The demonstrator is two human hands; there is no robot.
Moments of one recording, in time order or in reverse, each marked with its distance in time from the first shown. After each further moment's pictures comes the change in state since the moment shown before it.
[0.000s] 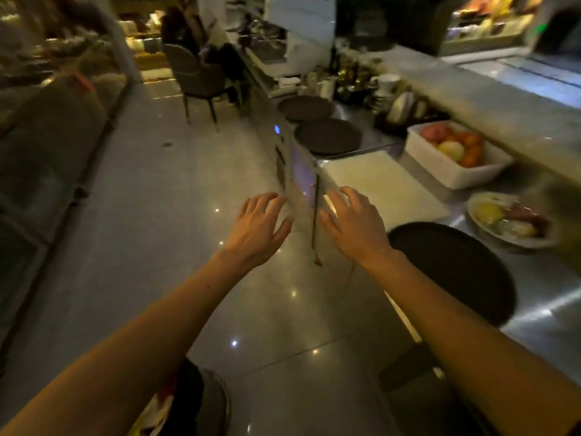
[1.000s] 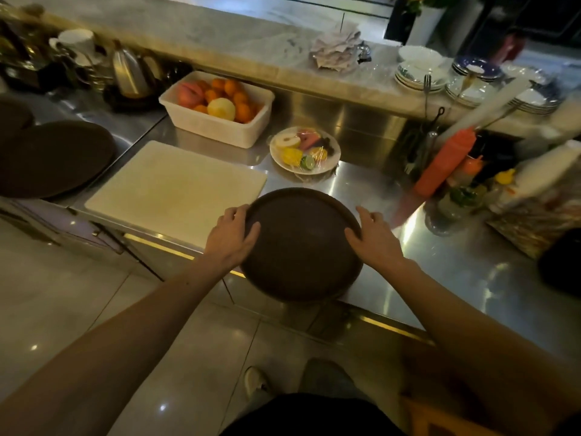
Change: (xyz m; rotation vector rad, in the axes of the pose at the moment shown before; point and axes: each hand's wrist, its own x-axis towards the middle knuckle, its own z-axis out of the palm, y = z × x) left_hand 0.223 0.175 0.262 -0.377 -0.564 0.493; right_hand -0.144 0.253 -0.006 -0.048 0.001 1.264
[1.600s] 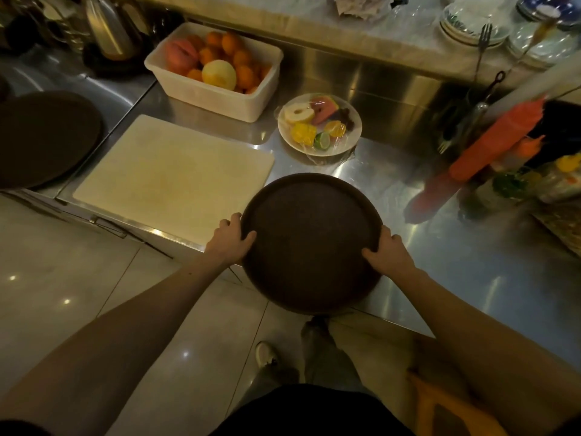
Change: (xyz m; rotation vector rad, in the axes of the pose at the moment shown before) left_hand 0.052 -0.053 0.047 -0.009 -0.350 -0.305; right_hand 0.050 0.043 0.069 0.104 -0.328 0.332
